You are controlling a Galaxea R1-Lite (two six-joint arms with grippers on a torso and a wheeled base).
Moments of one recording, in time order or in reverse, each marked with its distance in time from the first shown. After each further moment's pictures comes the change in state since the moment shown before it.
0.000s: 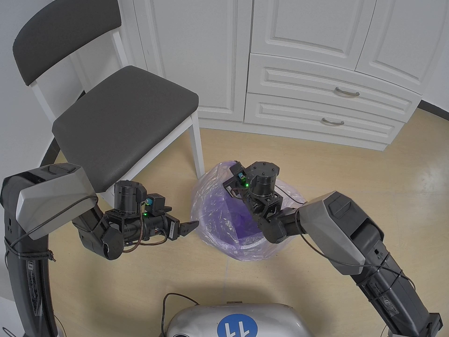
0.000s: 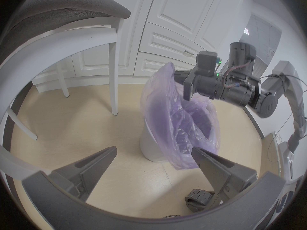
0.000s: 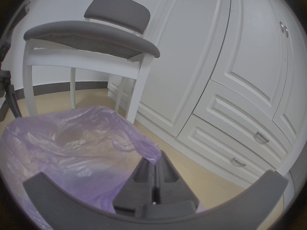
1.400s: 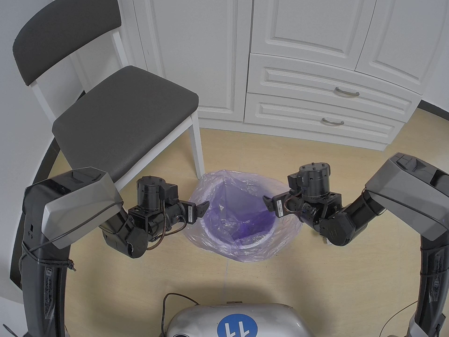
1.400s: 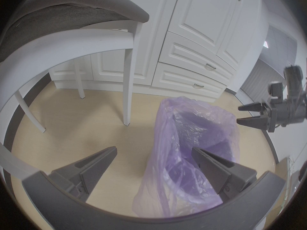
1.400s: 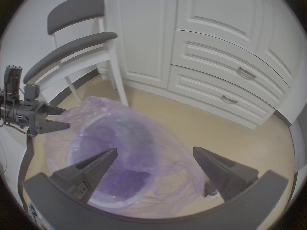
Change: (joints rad) left arm -0.090 0.111 -0.181 -0.064 0.272 -0.192; right arm -0.098 -0.530 0.877 0.094 0.028 0.459
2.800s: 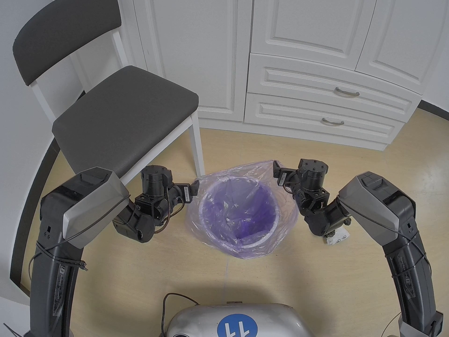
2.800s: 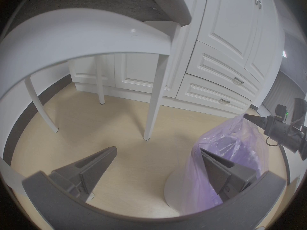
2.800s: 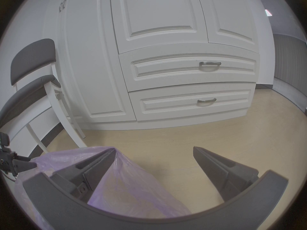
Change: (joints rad) left arm 0.043 0.132 -0.286 0.064 0.173 -0.077; right arm -0.128 0.372 -0.455 -0.283 -0.092 0.236
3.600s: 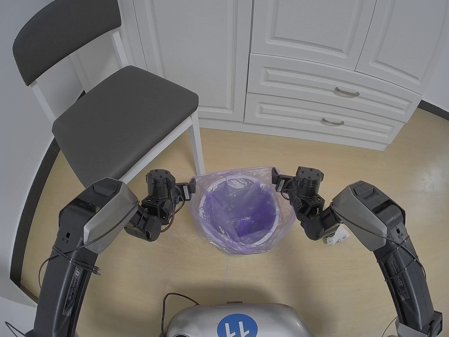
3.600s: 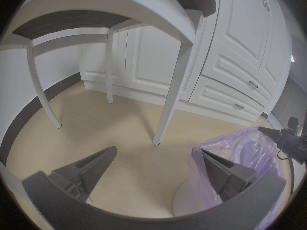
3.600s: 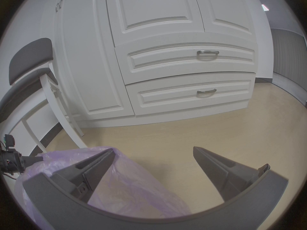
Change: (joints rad) left arm 0.025 0.165 -0.223 0.014 0.077 -0.038; right arm -0.010 0.107 -0.103 0.012 0.013 0.034
